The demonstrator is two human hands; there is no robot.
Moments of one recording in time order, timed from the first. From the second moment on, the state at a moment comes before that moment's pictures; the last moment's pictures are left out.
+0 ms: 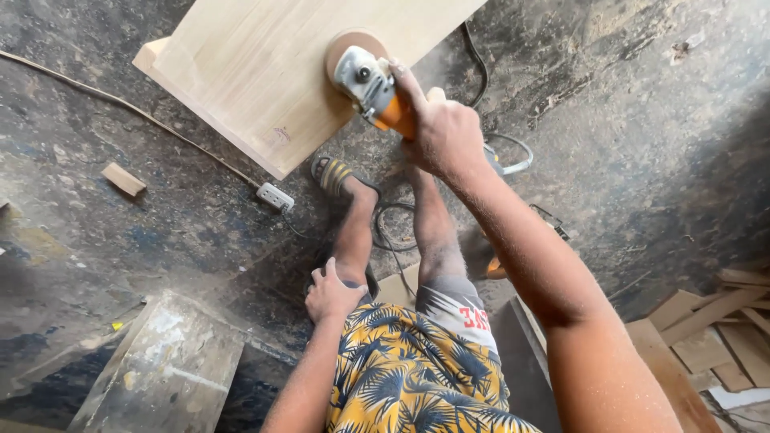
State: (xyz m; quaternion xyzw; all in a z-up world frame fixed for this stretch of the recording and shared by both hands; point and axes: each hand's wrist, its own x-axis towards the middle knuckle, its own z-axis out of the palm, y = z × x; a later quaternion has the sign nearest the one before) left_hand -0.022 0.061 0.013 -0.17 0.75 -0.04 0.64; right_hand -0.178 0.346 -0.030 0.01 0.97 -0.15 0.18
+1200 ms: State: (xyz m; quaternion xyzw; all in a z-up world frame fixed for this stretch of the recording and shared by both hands) left_hand -0.017 0.068 0.013 -0.19 0.75 -0.03 0.64; right_hand -0.225 0.412 -0.021 0.10 0.97 -0.13 0.18
